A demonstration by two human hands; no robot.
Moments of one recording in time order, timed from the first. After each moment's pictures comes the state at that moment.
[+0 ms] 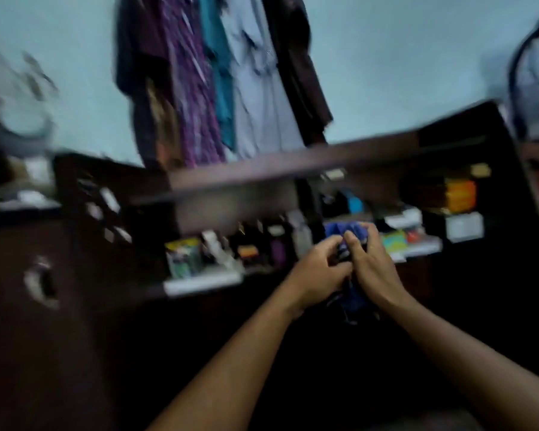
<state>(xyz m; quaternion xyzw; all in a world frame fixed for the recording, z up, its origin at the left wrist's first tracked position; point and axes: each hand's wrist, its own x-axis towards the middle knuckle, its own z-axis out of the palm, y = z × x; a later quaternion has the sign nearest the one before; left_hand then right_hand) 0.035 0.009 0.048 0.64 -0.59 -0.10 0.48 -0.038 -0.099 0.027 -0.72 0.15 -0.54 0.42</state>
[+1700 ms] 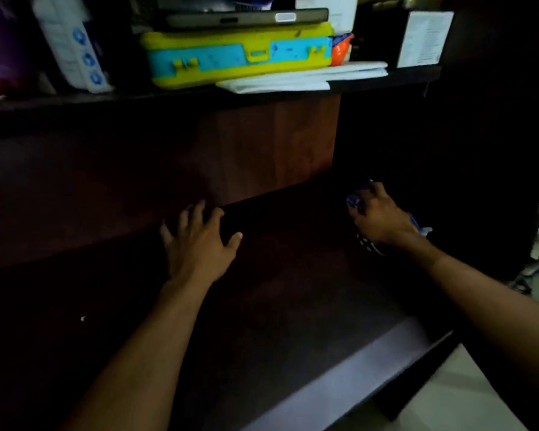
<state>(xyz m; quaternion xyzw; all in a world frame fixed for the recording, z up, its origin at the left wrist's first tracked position) 0.169 -0.209 -0.237 0.90 -0.43 0.05 0.11 -0.078 -0.443 -0.247 -0.86 0.47 -0.18 0.09</state>
